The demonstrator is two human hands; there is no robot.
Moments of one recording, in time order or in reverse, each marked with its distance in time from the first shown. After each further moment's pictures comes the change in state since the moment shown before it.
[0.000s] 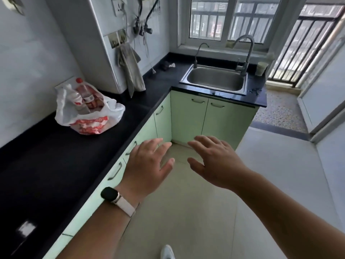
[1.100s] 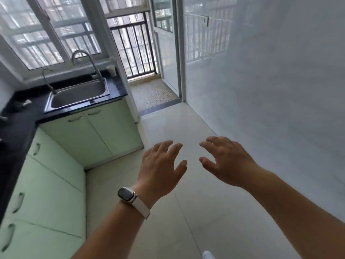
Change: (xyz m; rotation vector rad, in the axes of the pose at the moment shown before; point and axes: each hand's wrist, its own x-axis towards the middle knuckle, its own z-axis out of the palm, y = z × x) left_hand -0.180 0.342 0.007 -0.168 -0.322 0.711; right_hand -0.471 0.033 -0.004 0.052 0.109 0.869
